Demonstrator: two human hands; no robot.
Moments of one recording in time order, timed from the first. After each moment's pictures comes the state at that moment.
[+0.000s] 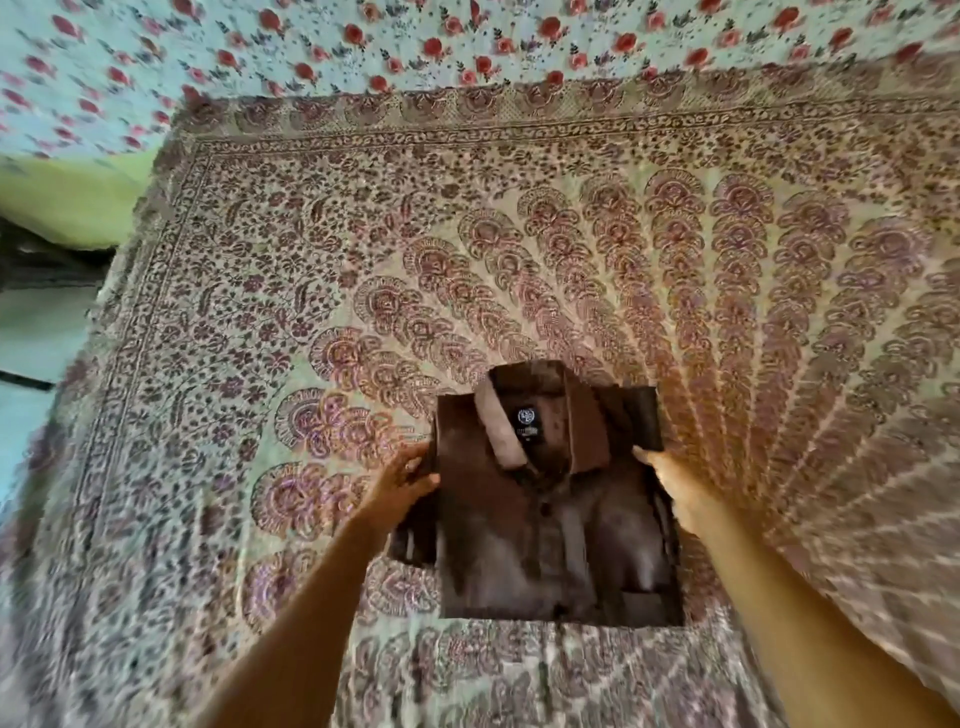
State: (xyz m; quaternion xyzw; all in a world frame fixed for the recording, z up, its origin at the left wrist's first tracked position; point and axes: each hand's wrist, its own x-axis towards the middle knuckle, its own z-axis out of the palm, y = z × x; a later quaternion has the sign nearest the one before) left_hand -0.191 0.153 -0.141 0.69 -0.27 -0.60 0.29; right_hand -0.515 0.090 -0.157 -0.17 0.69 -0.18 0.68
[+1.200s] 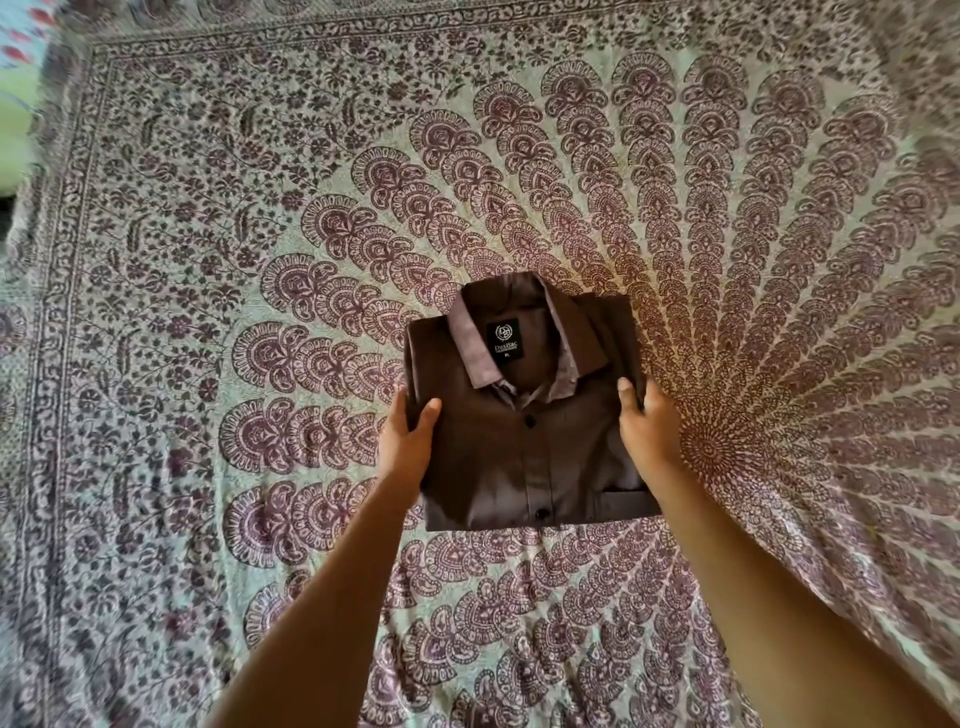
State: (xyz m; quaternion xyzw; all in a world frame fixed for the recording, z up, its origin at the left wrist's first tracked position) left_hand -0.250 0.184 -0.161 0.77 -0.32 -0.47 0.27; right_hand -0.507 0.159 -0.166 -0.46 0.80 -0.22 0.32
